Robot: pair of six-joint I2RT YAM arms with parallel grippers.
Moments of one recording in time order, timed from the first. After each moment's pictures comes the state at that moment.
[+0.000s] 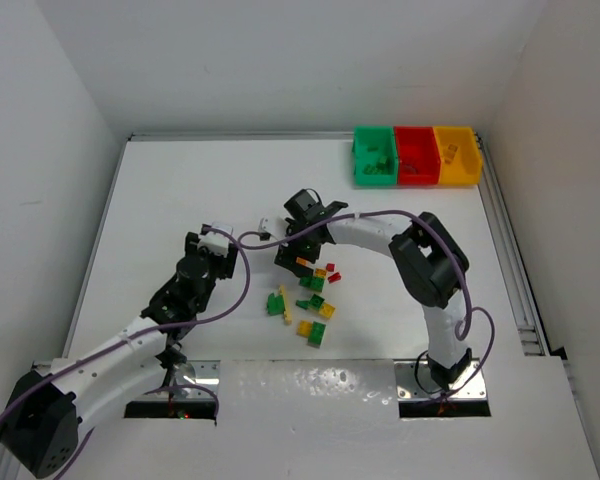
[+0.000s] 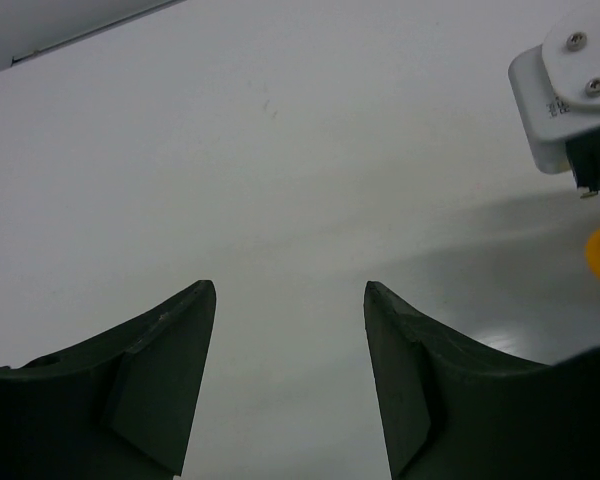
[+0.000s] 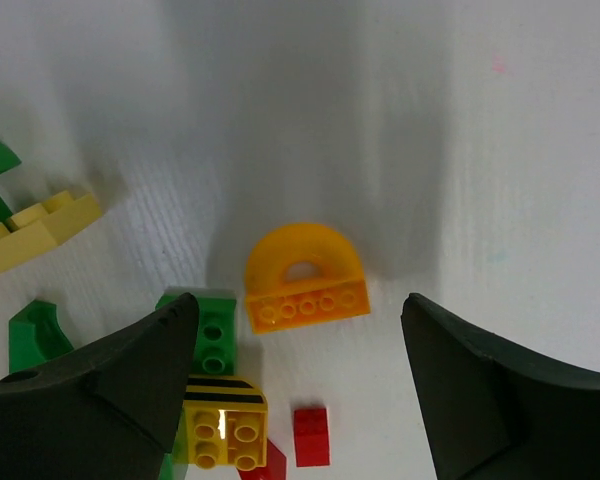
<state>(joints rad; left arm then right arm) -0.56 0.77 0.26 0.25 -0.45 0.13 0.73 2.02 1.37 -0.48 -0.23 -0.58</state>
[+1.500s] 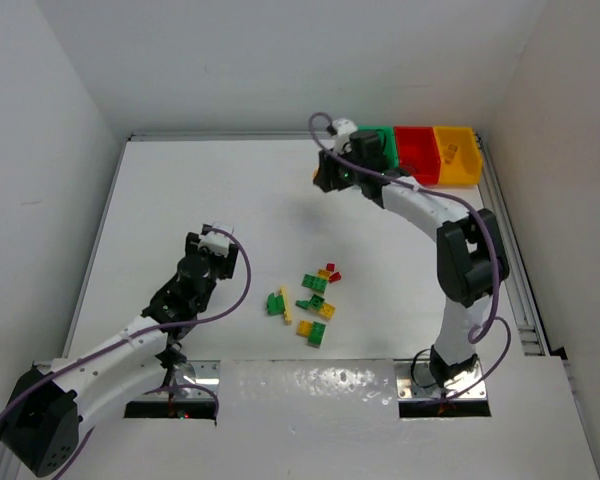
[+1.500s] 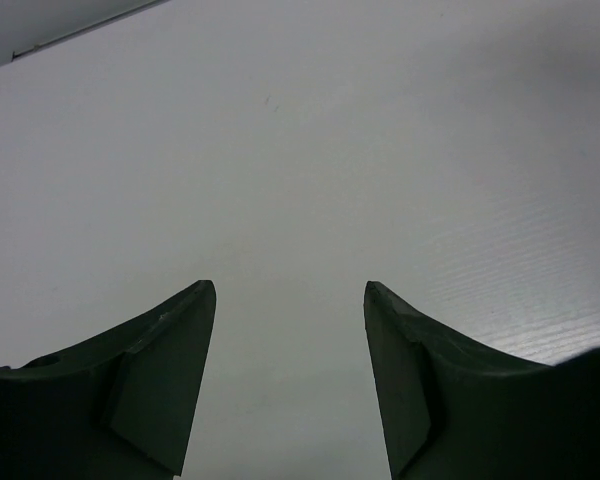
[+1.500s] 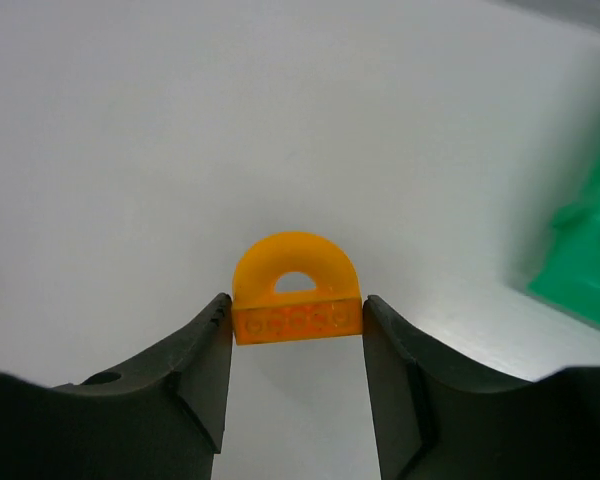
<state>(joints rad) -0.56 0.78 0.26 0.25 -0.45 0.13 0.41 1.89 1.38 -0.07 -0.21 0.03</state>
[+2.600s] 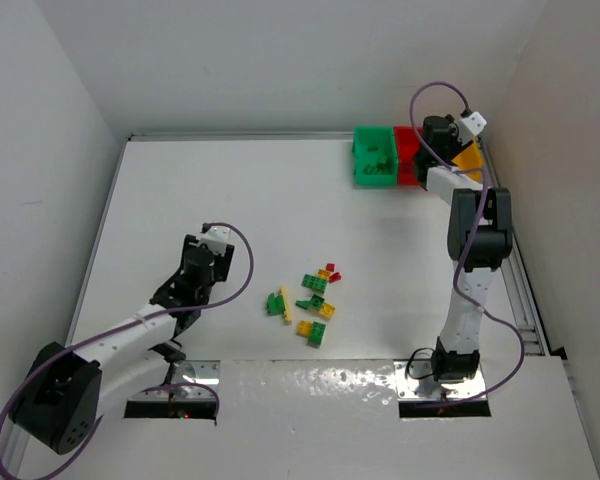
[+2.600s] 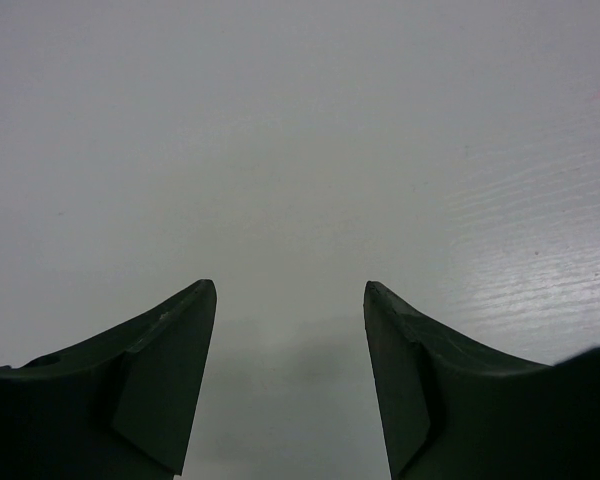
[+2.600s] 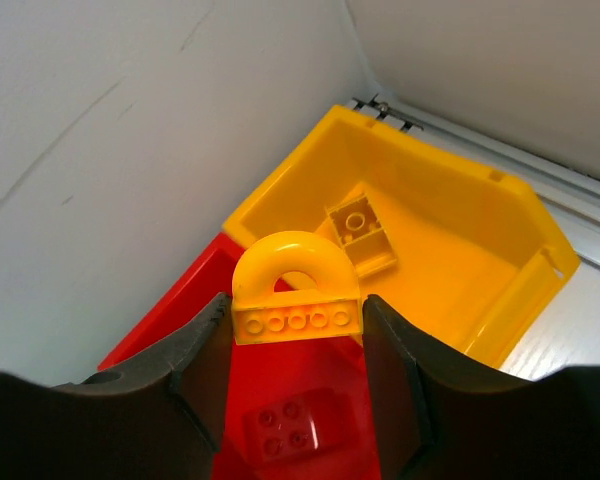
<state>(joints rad) -0.46 0.96 0.26 0.24 -0.46 0.11 0.00 2.17 1.52 0.35 0.73 0.55</state>
